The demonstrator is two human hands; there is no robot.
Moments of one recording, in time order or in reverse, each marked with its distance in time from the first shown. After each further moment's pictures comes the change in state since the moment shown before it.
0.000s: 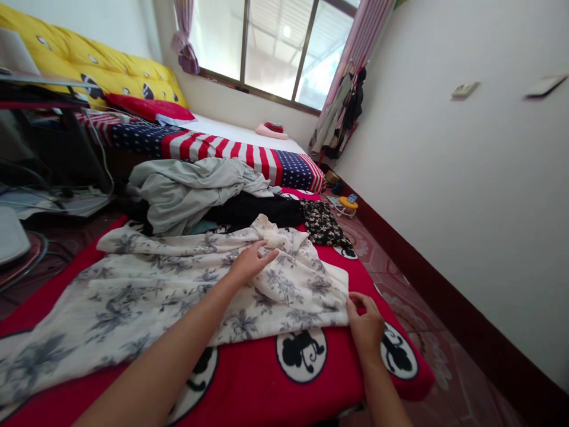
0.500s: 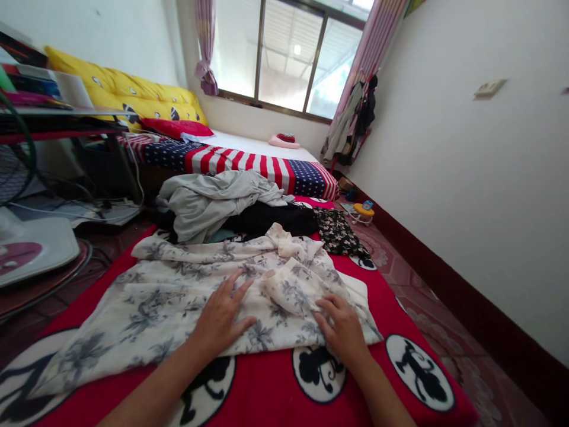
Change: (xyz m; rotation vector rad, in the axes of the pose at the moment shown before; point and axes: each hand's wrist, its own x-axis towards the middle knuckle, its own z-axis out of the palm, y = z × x) left_hand -0.114 -0.062 -0.027 0.458 0.187 0.310; right_hand -0.010 -0.074 0.033 -0.039 -0.467 -0.458
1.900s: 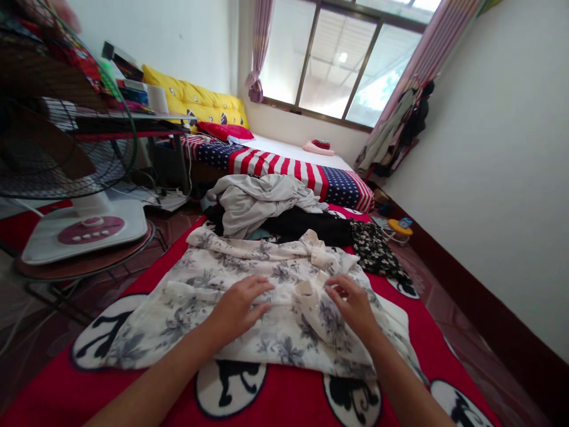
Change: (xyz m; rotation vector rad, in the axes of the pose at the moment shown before) left_hand -0.003 -0.014 -0.057 -0.259 -0.067 -0.067; right_hand 0.090 -0.039 0.010 0.434 -0.071 -0.081
